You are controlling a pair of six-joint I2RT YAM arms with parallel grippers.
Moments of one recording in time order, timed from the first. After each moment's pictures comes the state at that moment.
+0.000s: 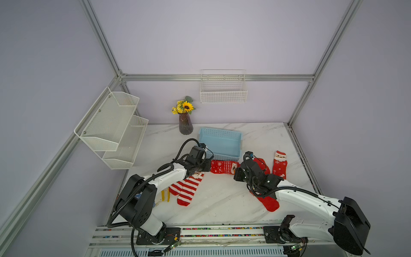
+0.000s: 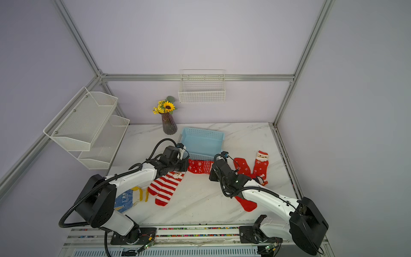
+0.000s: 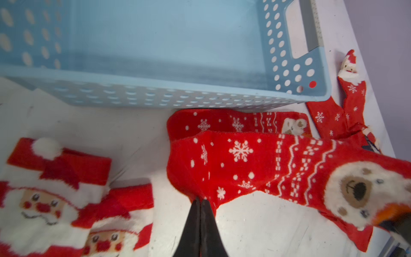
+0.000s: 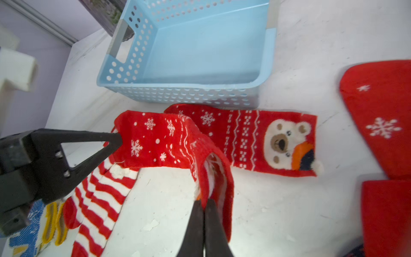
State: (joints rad) left arm -0.56 1.57 0.95 -0.18 0.10 -0.47; right arm 0.73 1.22 0.74 -0.24 0.27 0.77
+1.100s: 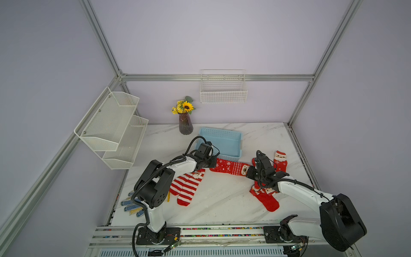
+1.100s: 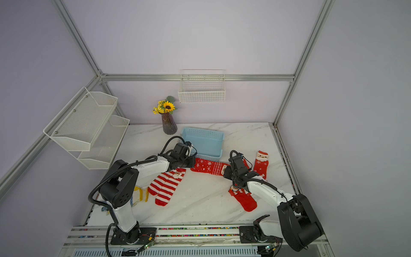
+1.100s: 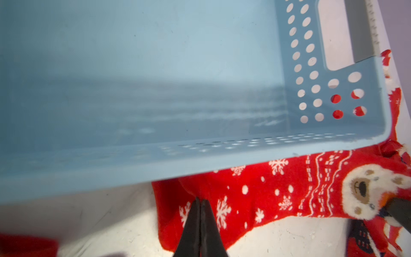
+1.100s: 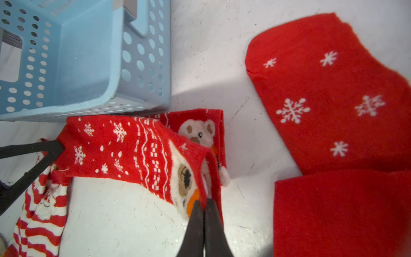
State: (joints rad) left arm -0.56 1.84 1.12 -0.15 0.10 -0.45; right arm 0.40 1.29 0.64 -0.23 0.06 0.73
